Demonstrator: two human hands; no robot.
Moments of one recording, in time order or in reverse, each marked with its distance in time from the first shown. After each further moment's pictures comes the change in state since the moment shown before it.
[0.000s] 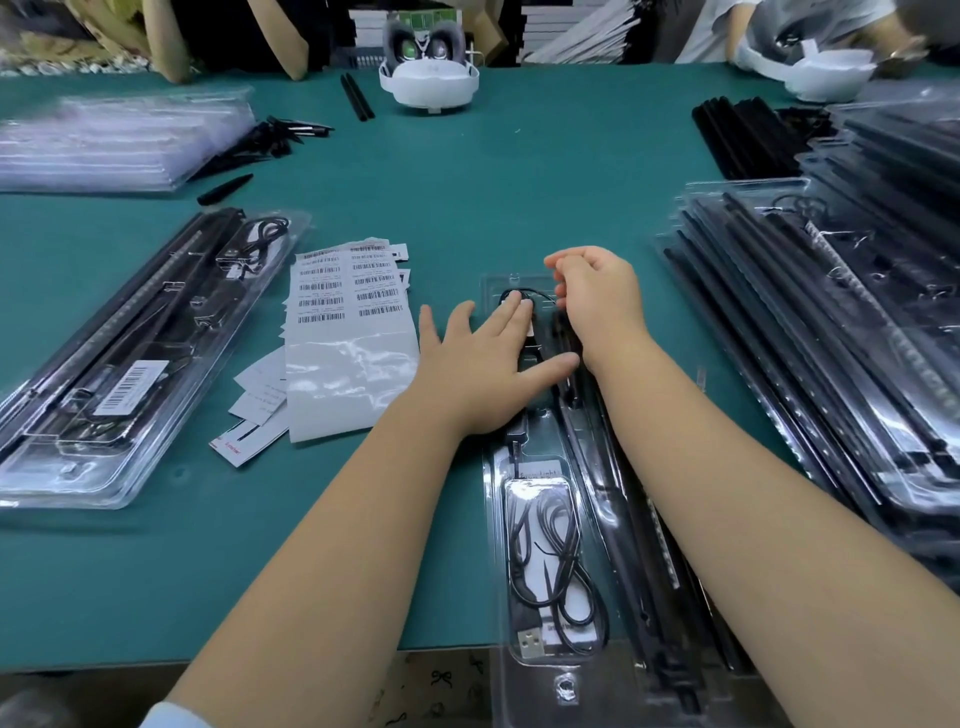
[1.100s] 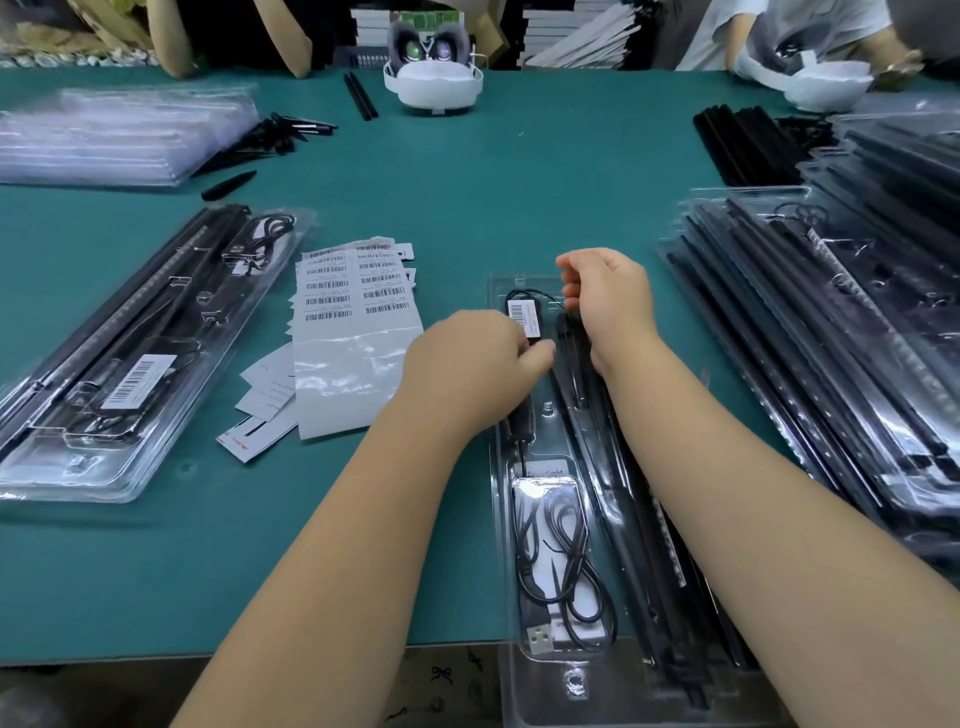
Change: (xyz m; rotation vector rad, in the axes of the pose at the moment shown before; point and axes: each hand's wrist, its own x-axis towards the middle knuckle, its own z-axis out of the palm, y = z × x) left_hand -0.020 0.011 -0.032 -0.062 0.198 -0.046; right_hand -0.002 -0.004 -0.002 0.153 0.036 0.072
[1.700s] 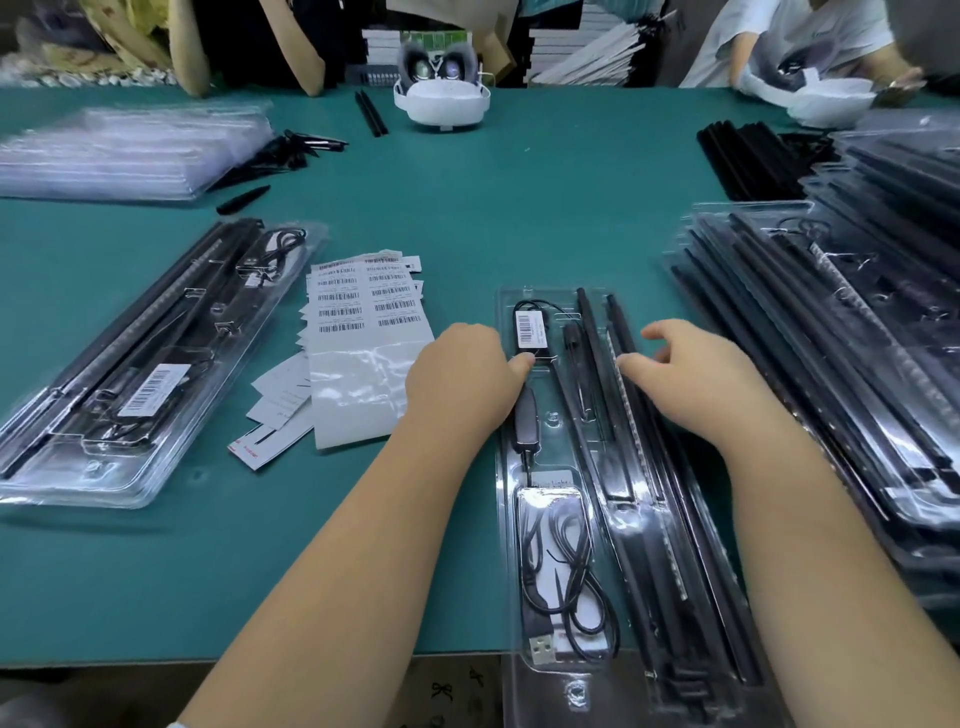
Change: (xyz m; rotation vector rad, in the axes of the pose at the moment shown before) left_hand 0.010 -0.010 0.017 -0.019 -0.003 -0.185; right_hand -0.046 -0.007 -0.082 -1.069 -0.158 -0.056
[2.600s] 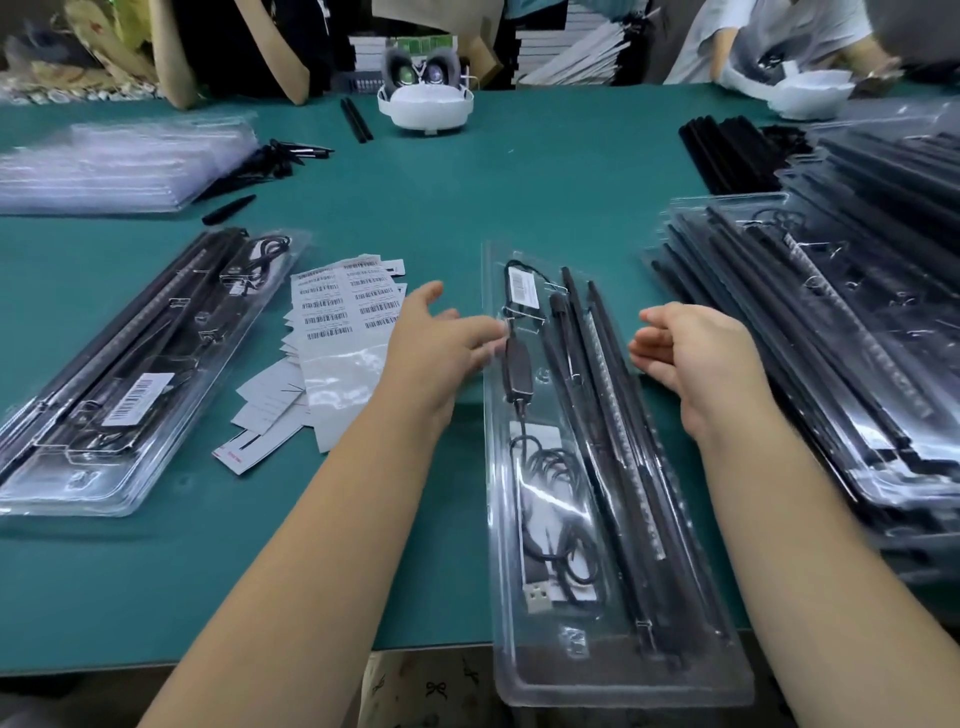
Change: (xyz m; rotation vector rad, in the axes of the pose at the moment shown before) left_hand -0.006 0.004 -0.022 -1.477 -0.046 -0.309; right_hand 0.010 0.000 0.000 1.190 0.141 0.290
